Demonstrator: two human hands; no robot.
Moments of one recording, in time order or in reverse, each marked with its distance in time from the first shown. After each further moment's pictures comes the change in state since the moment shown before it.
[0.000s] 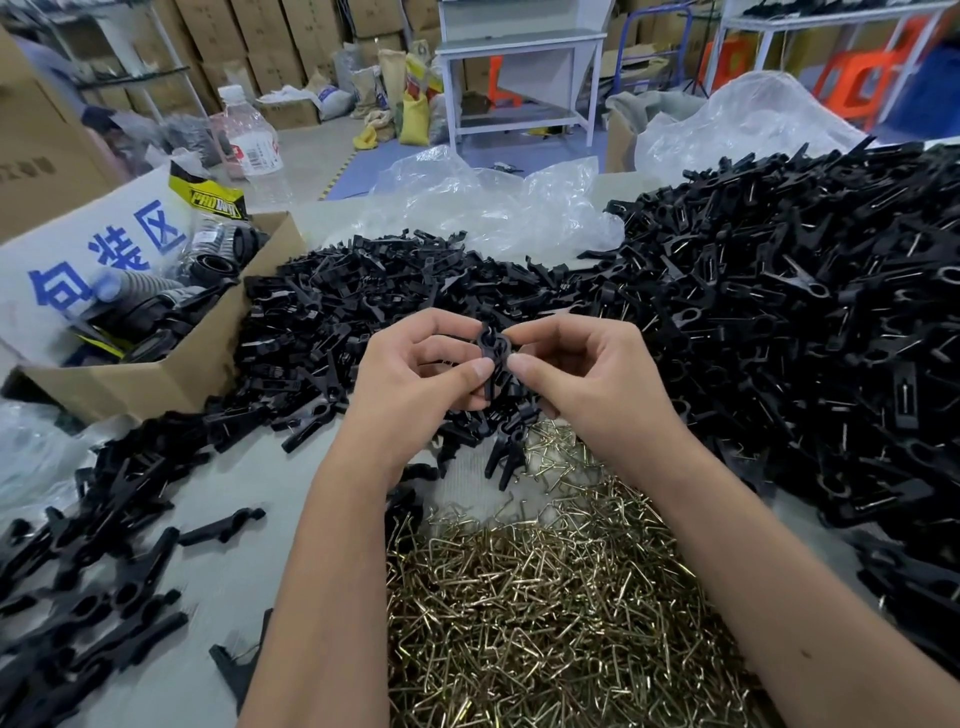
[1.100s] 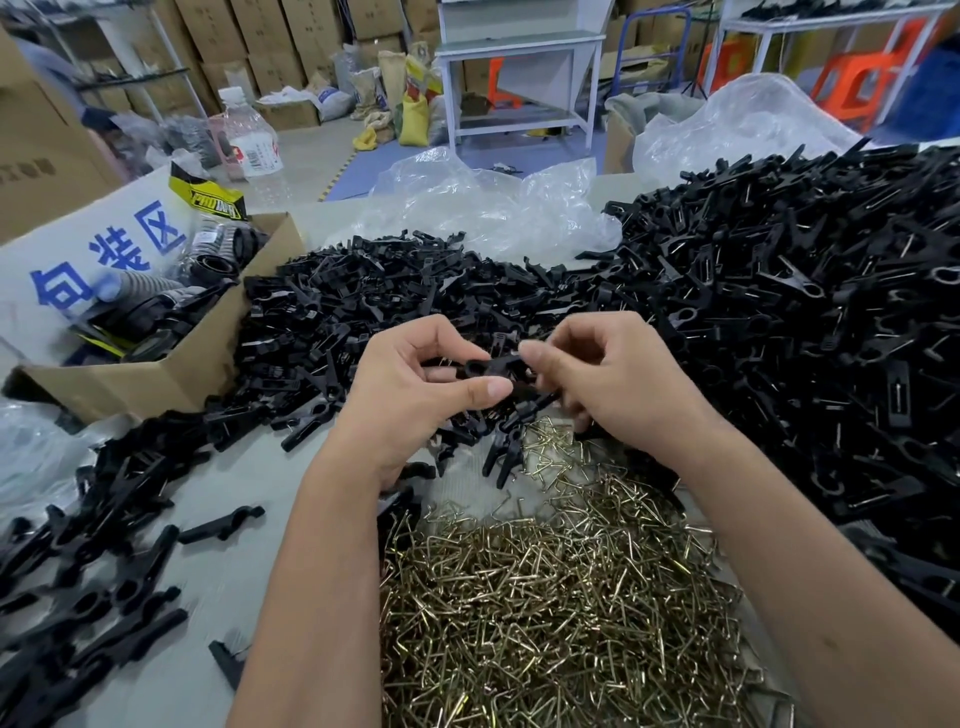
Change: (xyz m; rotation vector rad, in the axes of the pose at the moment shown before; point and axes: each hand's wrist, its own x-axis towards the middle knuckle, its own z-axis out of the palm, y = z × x) left_hand -0.003 0.002 -0.007 0.124 -0.041 0.005; right_hand 0.005 -0.014 -0.021 -0.281 -0.083 0.109
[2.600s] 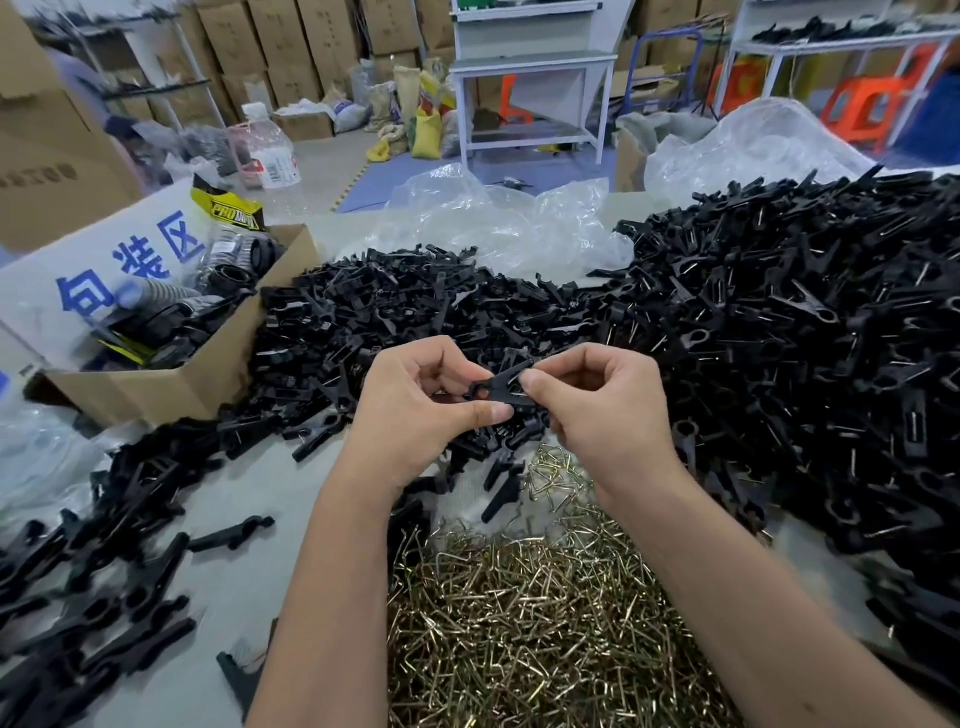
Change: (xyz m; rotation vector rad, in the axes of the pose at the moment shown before) left_hand 0.005 -0.013 -0.004 0.096 0.036 0.111; right_hand -0.007 -0.007 0.041 0.368 0.316 0.177
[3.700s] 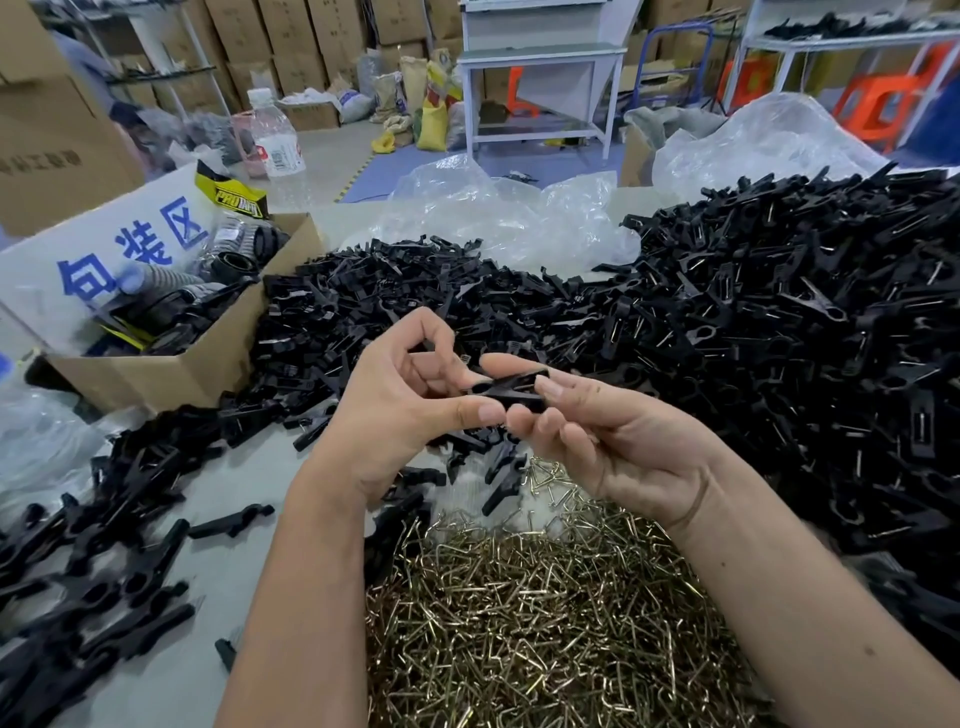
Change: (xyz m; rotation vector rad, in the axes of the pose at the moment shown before) left_hand -0.009 0.010 -0.010 -0.357 -0.132 -0.017; right_hand 0.004 -0.009 -0.031 0.926 -0.933 0.706
